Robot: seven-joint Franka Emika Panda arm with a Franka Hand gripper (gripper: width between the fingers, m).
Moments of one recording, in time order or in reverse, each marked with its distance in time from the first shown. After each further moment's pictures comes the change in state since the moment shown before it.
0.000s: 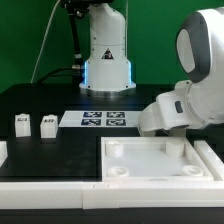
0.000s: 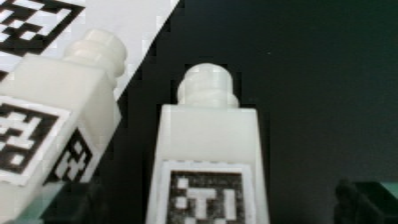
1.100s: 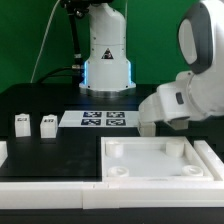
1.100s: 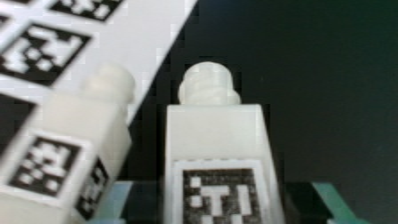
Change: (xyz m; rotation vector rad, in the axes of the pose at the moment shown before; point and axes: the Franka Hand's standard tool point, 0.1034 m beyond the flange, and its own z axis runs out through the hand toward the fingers) arm -0.029 -0.001 -0.026 0.000 -0.049 0.010
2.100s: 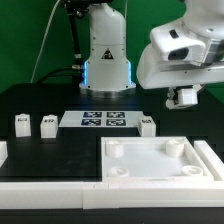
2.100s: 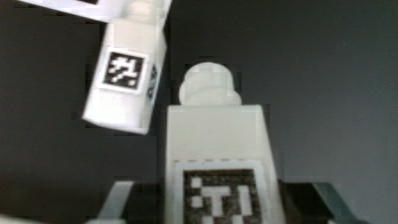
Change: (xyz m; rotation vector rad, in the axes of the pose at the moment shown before) arm -0.016 0.020 -0.076 0.035 0.619 0.093
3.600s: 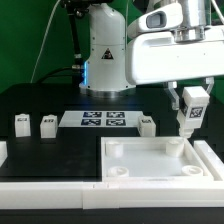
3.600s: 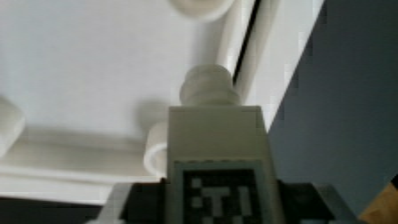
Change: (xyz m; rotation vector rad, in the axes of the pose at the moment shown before) arm 0.105 0.038 -0.058 -0.007 0.849 -0.079
